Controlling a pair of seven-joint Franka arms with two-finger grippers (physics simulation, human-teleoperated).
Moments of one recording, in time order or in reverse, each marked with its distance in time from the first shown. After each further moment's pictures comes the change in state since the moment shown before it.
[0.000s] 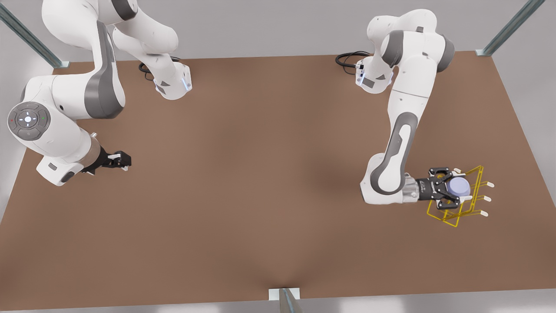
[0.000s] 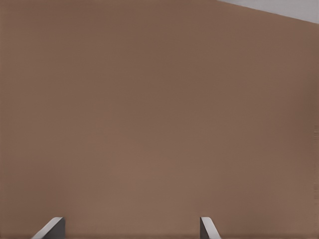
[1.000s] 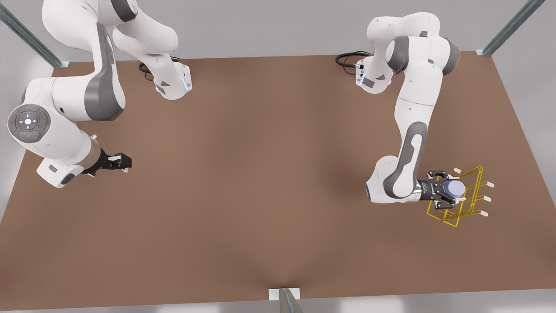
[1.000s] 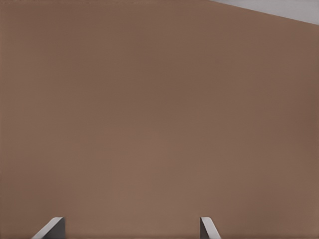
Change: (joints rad) left arm 0.068 0.034 -0.004 -0.059 -0.122 0.174 -0.116; right arm 0.000 0.014 0.001 0.014 0.002 0.003 0.003
